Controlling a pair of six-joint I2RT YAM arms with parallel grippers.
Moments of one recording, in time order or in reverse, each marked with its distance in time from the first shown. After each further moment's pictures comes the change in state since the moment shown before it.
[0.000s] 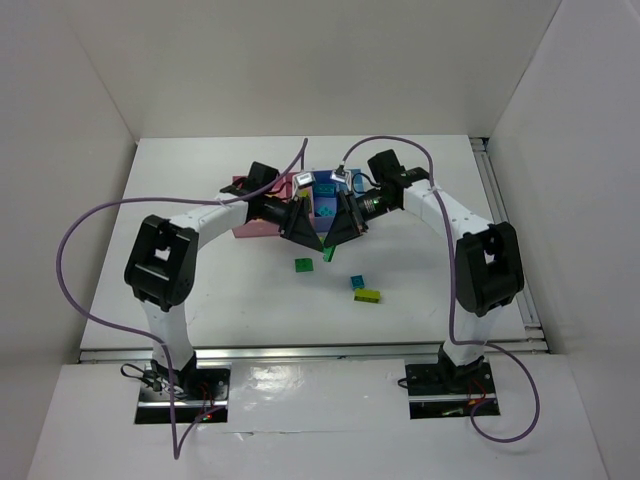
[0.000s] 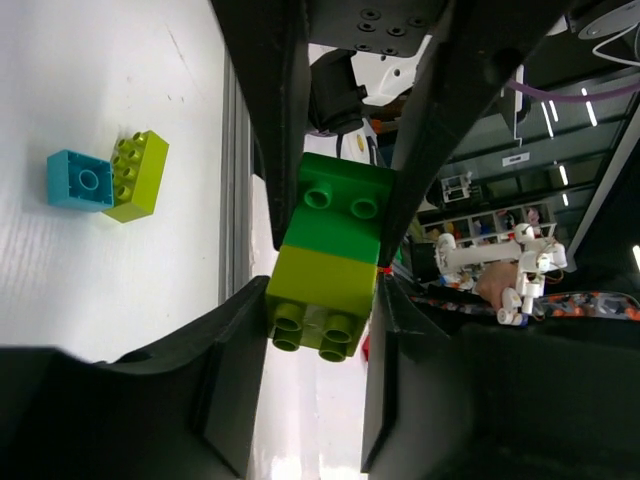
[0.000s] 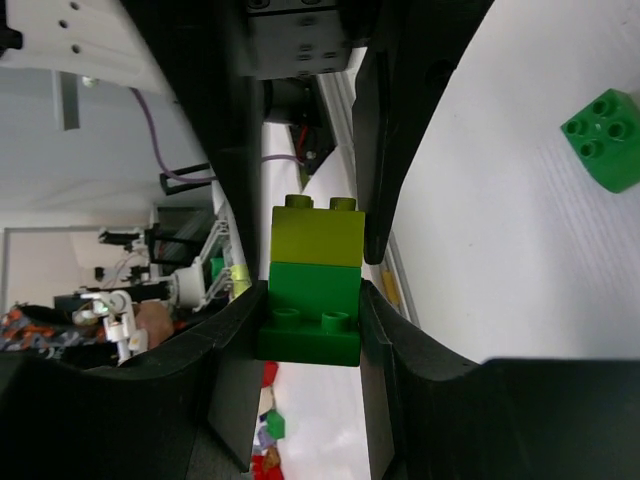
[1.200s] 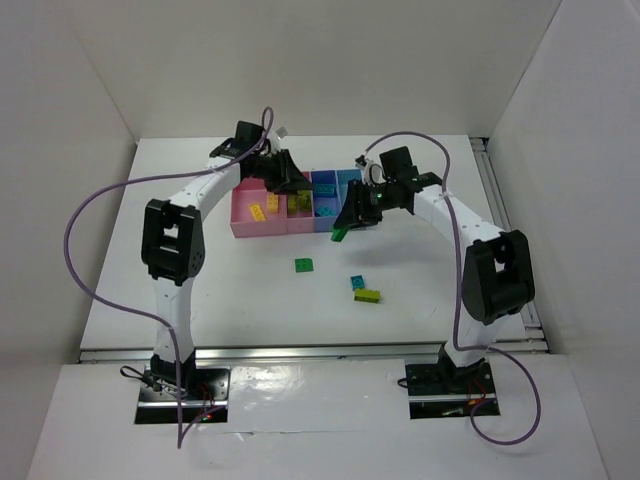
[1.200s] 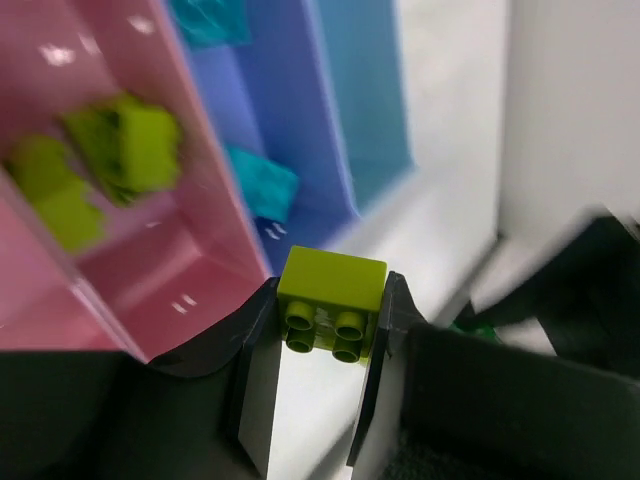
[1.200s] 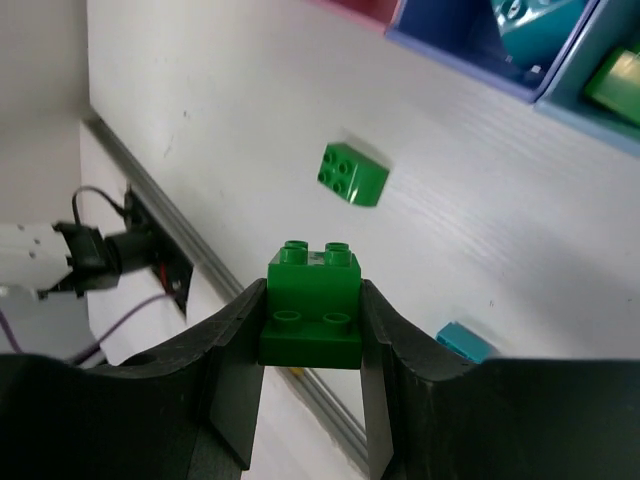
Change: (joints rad) left arm 0.134 0.211 0.433 -0.159 -0.723 -0.309; right arm -0.045 -0.062 -0.082 0.208 0.478 0.281
